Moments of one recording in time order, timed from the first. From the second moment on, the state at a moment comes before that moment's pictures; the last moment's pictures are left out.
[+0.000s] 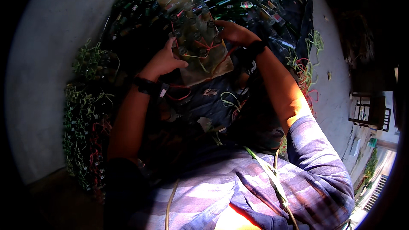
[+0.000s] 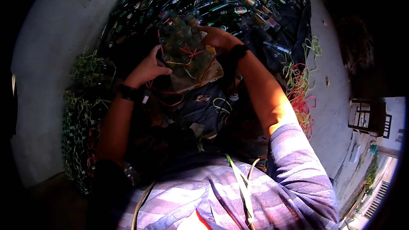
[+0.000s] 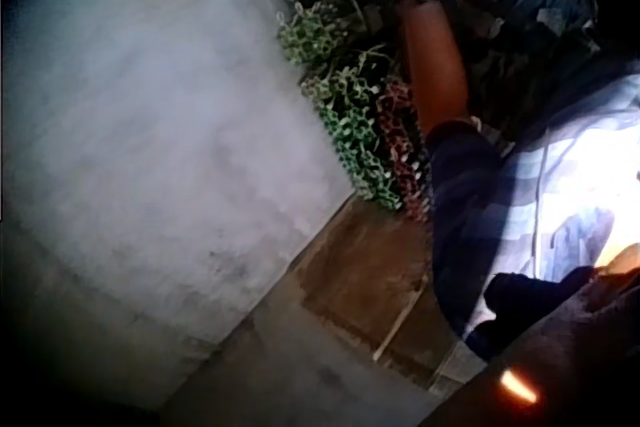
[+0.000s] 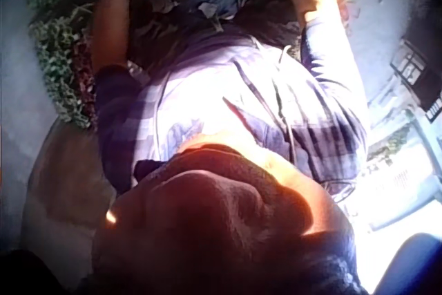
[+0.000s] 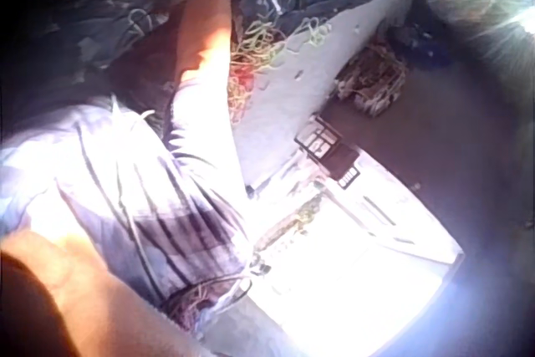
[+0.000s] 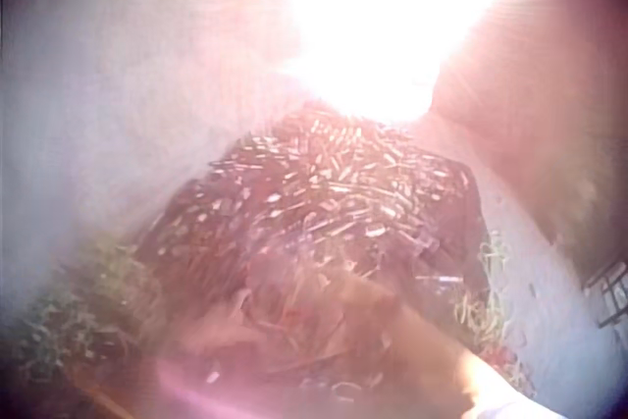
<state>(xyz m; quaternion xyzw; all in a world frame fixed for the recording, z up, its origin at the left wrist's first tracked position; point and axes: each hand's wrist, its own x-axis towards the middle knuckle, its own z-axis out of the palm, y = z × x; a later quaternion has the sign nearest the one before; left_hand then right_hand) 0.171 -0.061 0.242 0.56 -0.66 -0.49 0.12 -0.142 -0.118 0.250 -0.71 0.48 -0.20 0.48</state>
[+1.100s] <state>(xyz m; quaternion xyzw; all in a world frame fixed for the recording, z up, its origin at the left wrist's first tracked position) 0.167 -0.084 0.228 0.65 -0.61 -0.39 0.23 -0.128 -0.066 0.221 -0.63 0.47 -0.26 0.56</state>
